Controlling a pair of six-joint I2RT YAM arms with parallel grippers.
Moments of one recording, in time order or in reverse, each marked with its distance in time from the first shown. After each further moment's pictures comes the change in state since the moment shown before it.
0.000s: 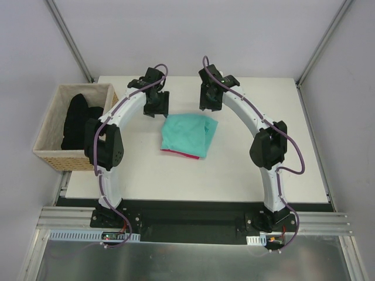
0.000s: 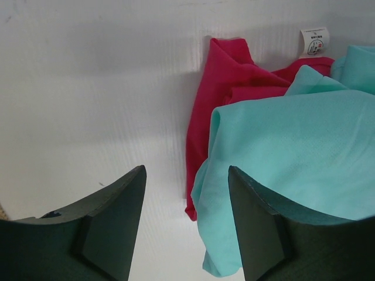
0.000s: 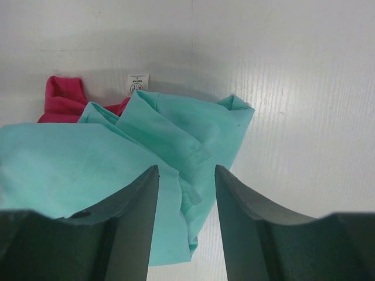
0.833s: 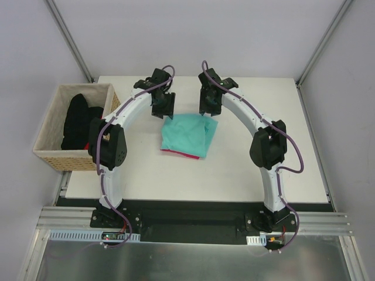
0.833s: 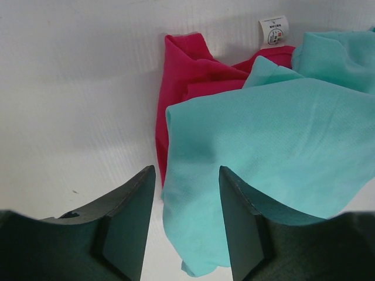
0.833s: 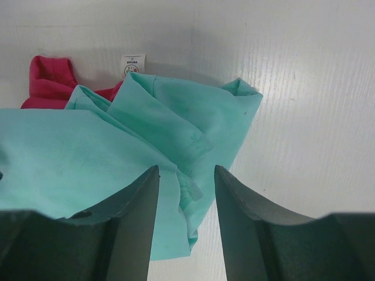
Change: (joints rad) left arm -0.044 0.028 0.032 -0.001 0.061 -0.003; right arm 0.000 0.000 -0.057 0.002 -0.044 0.009
